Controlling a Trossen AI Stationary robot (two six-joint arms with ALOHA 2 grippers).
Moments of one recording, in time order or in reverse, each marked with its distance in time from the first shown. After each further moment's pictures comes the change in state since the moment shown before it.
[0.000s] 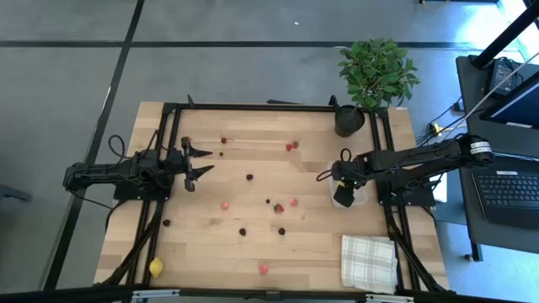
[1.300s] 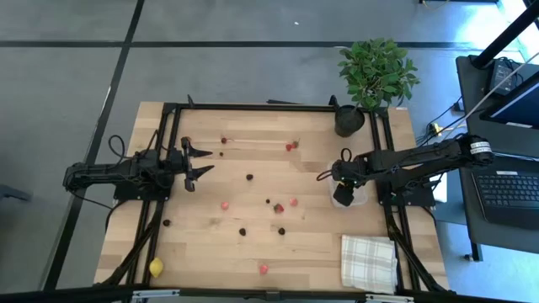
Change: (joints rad) left arm 0.000 0.000 0.000 0.000 0.000 0.000; right arm 0.000 0.000 0.000 -0.005 0.045 0.022
